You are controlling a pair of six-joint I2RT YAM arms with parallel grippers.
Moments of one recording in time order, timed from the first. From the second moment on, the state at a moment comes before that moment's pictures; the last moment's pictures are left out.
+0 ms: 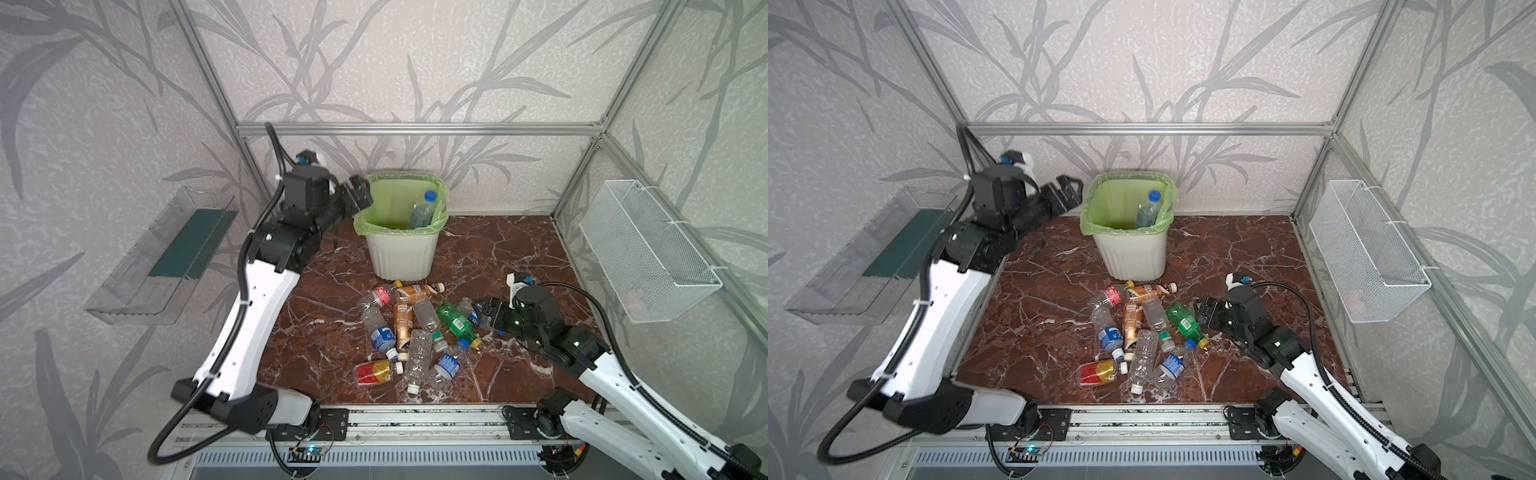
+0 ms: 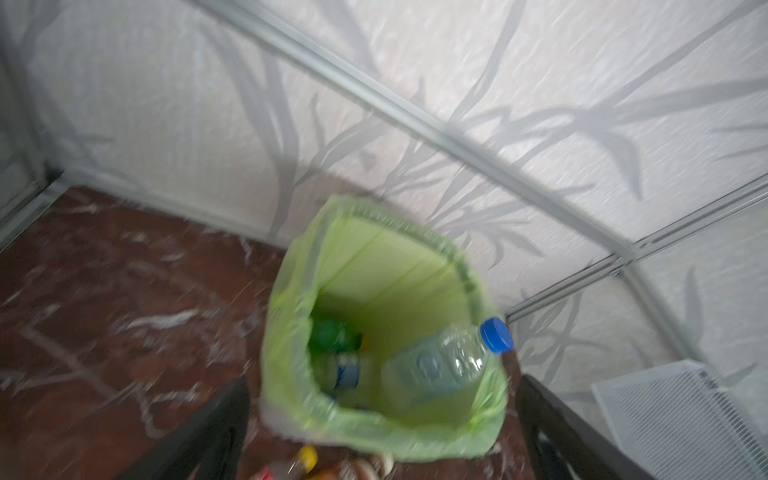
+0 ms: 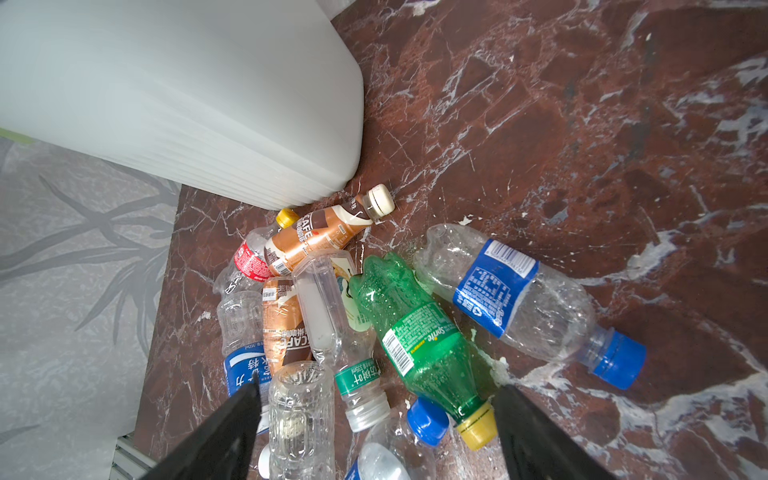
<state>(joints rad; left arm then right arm) -0.35 1.26 1.67 -0.81 -0.14 -0.60 0.56 0.80 0.68 -0.54 0.02 0.79</state>
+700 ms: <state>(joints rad) -0.34 0.67 0.81 -0.86 -0.12 -0.78 0.54 0.85 0.62 -0.54 -0.01 0.79</state>
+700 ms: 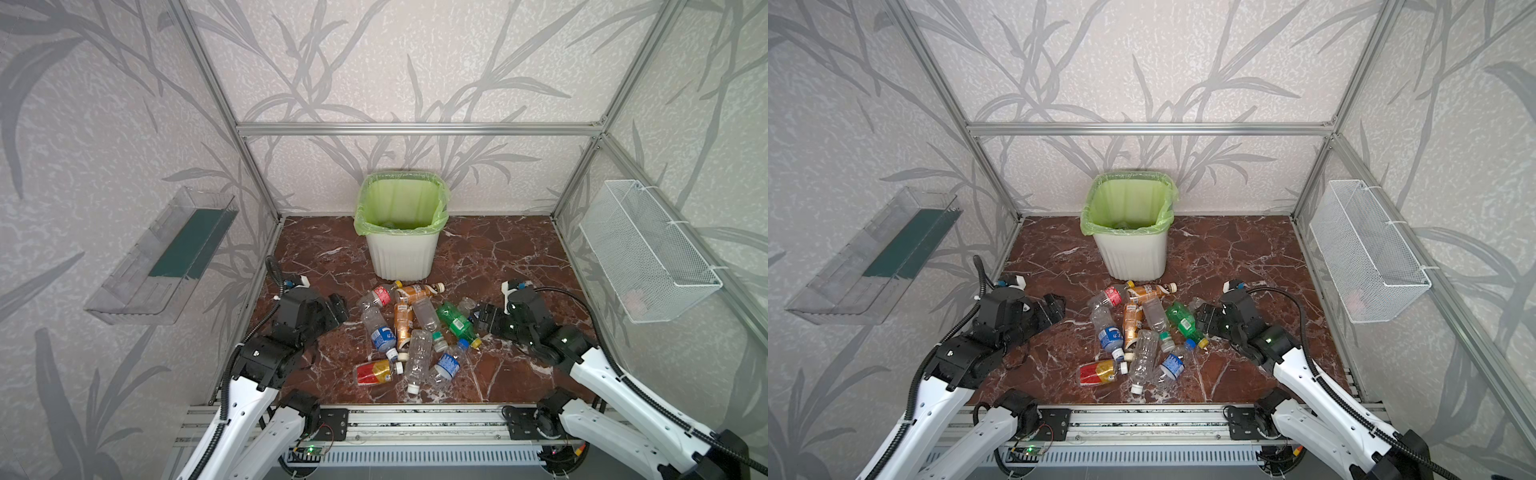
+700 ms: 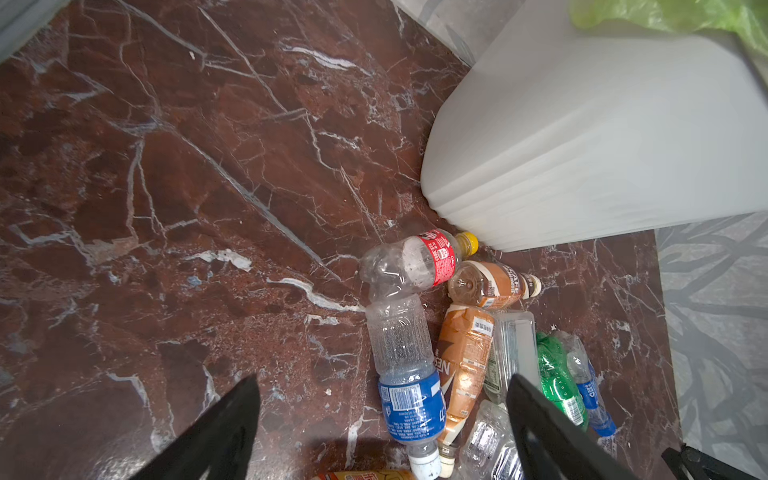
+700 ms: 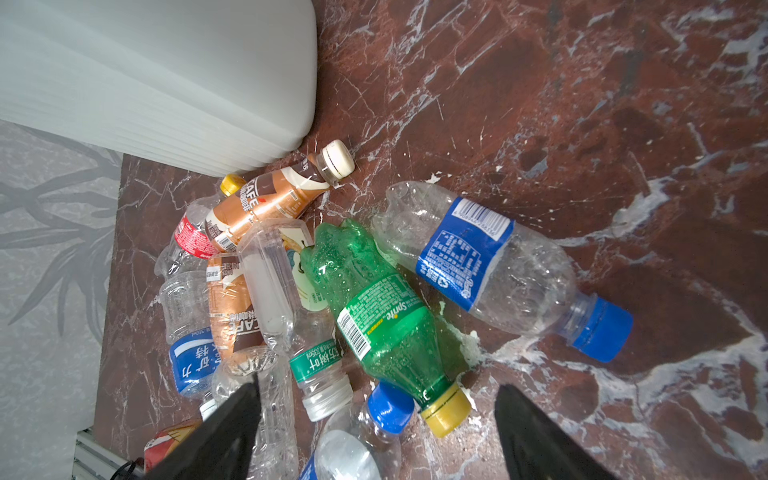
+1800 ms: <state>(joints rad) -0.34 0.66 0.66 -0.74 -0.04 -0.86 0.90 0.88 0.47 -0.53 -0.08 1.28</state>
